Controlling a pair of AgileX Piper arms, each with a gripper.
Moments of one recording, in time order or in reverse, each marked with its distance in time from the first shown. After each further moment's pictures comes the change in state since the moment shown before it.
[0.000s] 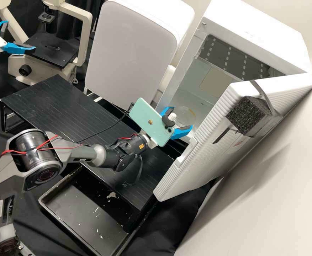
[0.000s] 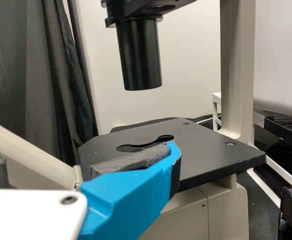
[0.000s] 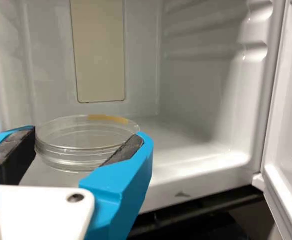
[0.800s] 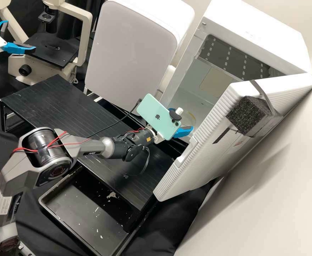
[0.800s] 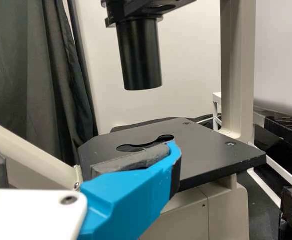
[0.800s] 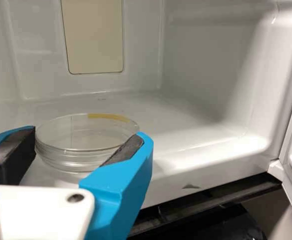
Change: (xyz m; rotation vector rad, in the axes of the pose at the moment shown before) left arm 0.000 0.000 0.000 0.000 0.000 0.000; right arm 0.046 -0.004 -0.004 -0.024 -0.107 -0.089
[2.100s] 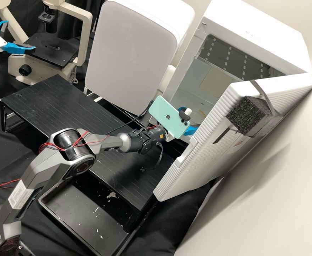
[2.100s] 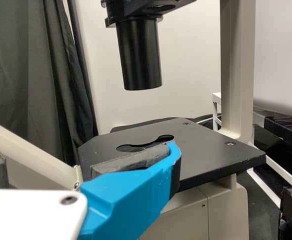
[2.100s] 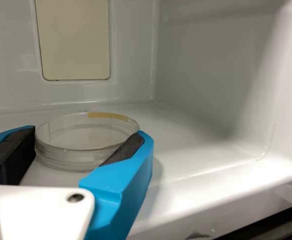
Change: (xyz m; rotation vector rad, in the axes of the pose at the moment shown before) left arm 0.000 0.000 0.000 0.000 0.000 0.000; right arm 0.068 -0.013 0.019 -0.011 -0.108 -0.054
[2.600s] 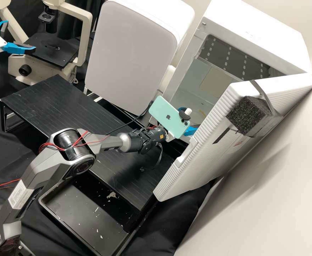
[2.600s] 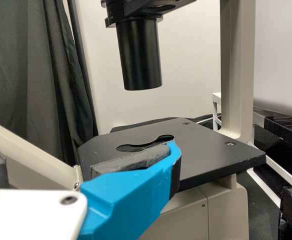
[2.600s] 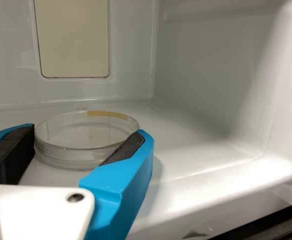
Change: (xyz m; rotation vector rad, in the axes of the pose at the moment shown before) left arm 0.000 0.000 0.000 0.000 0.000 0.000; right arm 0.000 0.001 0.001 0.005 -0.008 0.008
